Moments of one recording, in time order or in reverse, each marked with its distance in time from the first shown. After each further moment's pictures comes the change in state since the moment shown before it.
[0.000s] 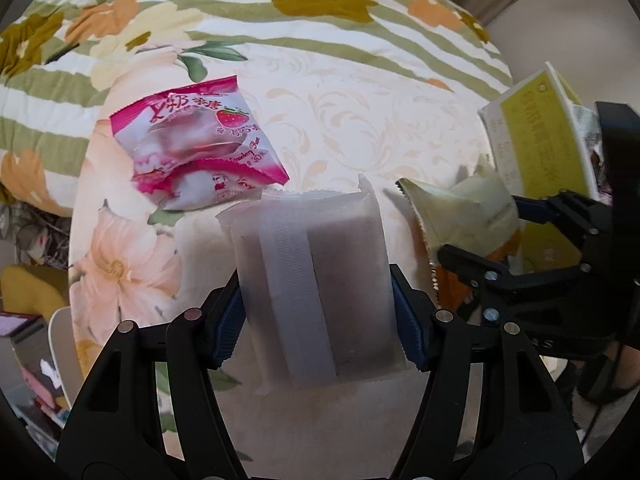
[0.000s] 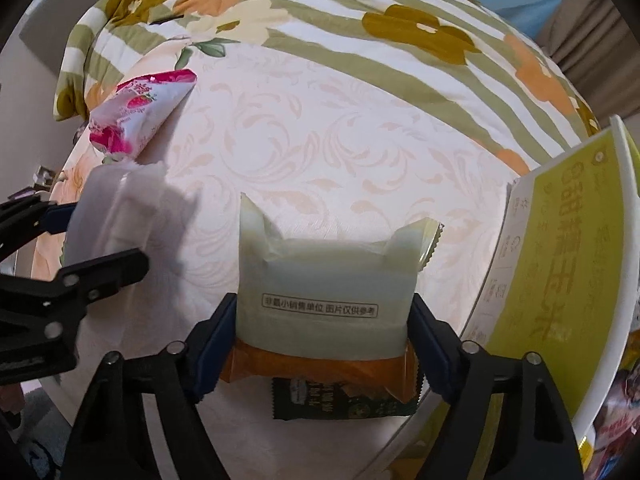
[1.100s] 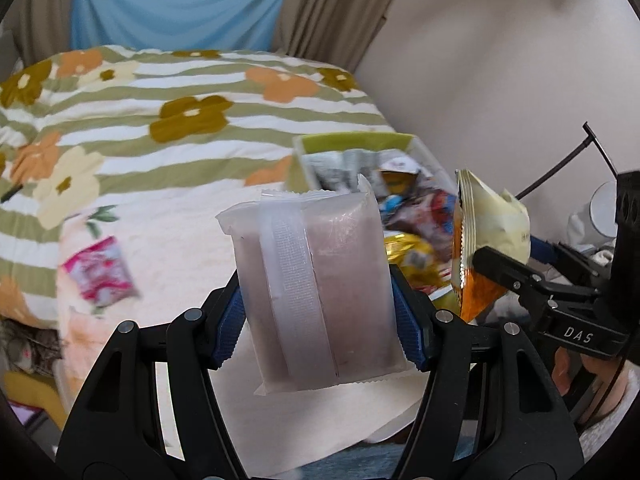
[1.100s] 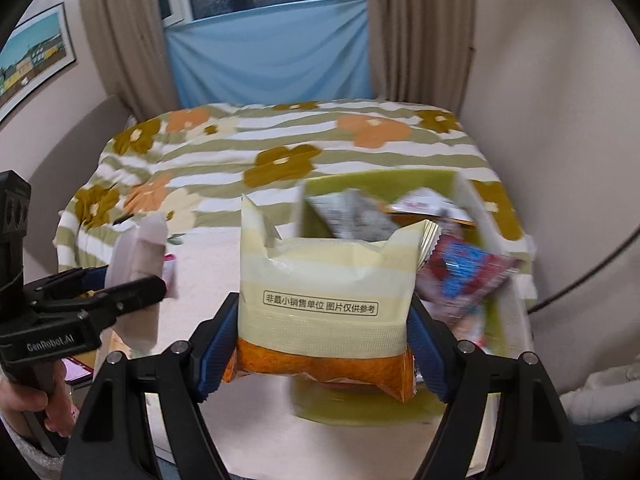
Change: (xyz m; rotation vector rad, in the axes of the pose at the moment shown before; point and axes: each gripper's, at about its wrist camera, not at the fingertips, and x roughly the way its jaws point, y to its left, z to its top) left arm -0.147 -0.184 -0.024 0.306 -0.268 -0.216; right arm -0.223 -0.087 -0.162 0.515 -0.499 -0.100
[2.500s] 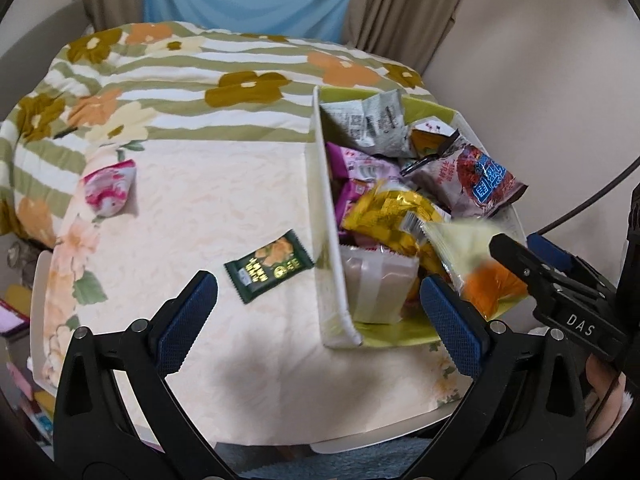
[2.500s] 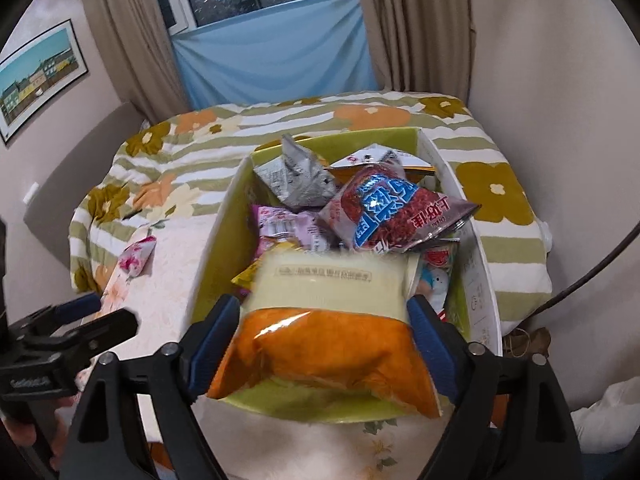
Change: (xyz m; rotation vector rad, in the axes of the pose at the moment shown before) left arm 0.041 -0.063 -0.069 -0.169 -0.022 0.277; right arm 0.032 -0.102 -0.046 0.004 -0.026 0.120
